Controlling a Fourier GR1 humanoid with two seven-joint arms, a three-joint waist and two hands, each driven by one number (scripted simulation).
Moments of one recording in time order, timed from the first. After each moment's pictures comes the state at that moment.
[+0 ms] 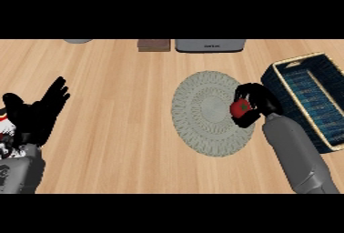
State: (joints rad) left arm -0.20 0.30 0.13 -1.39 0.10 -0.02 0.23; right arm -0.61 -0.22 -0.01 -0.72 0.71 0.01 -0.12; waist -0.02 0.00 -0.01
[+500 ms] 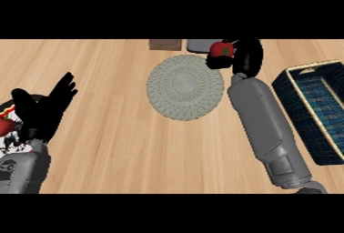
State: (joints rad) left arm -0.24 0.30 0.10 -1.39 0.09 -0.04 0.24; right arm -0.93 -0.03 -0.18 -0.77 0.81 -0.59 0.43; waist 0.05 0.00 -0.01
